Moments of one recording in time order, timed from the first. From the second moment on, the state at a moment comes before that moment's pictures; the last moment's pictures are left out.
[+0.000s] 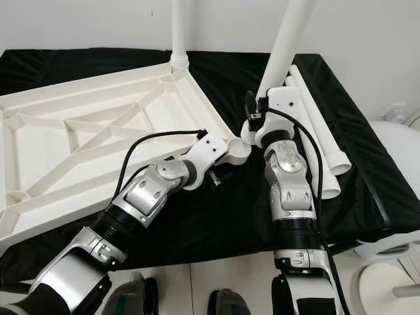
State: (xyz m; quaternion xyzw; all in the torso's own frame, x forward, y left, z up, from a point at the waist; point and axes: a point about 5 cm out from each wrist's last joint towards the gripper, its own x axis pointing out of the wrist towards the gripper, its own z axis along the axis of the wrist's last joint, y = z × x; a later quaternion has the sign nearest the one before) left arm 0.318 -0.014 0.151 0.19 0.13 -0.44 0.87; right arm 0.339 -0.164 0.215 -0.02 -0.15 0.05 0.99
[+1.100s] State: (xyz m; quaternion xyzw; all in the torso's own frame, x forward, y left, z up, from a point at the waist) left arm 0.325 0.001 0.144 0.24 0.12 -0.43 0.86; right arm 0.339 -0.158 0.214 -0.03 -0.15 0.08 0.99
